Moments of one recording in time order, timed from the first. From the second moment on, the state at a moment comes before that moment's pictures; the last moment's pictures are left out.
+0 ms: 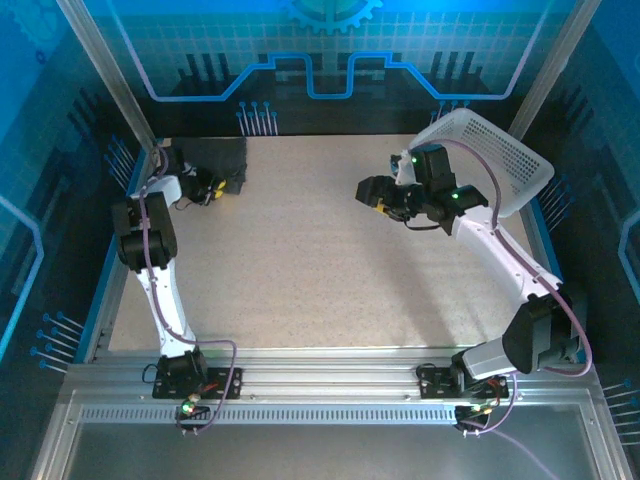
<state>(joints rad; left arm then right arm) 0.27 2.28 1.65 -0.31 0.56 -0.90 0.34 1.43 1.28 -0.53 -0.52 0.70</state>
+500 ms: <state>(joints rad) 0.20 1.51 1.18 -0.32 0.40 -0.95 0.34 1.41 1.34 -0.38 -0.54 0.75</state>
